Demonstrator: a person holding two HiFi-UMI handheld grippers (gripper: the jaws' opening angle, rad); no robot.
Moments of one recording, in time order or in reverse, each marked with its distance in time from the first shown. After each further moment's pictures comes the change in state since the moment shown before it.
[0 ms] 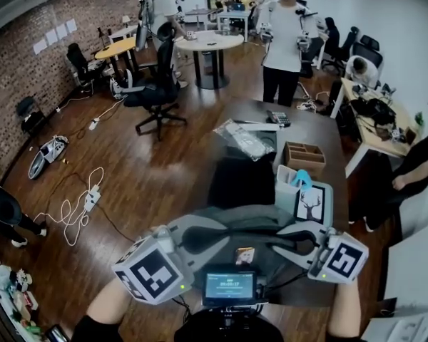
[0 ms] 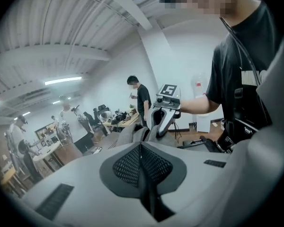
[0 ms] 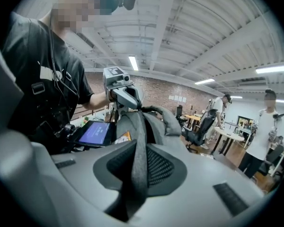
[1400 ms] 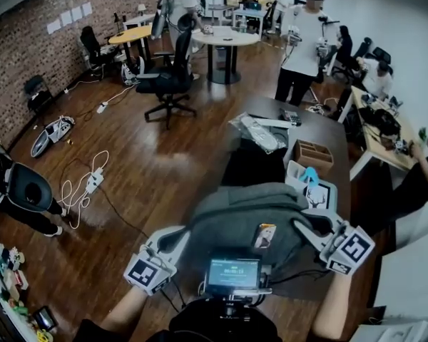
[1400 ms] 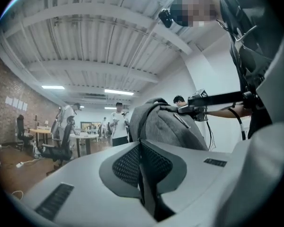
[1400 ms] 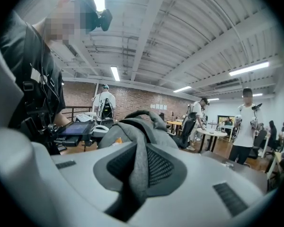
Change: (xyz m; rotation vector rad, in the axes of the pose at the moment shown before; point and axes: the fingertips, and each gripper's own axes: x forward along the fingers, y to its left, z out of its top) left arm -0.078 -0.020 -0.195 -0.424 -0.298 0.496; right arm -0.007 -0.019 -0.019 0.149 -0.139 -0.212
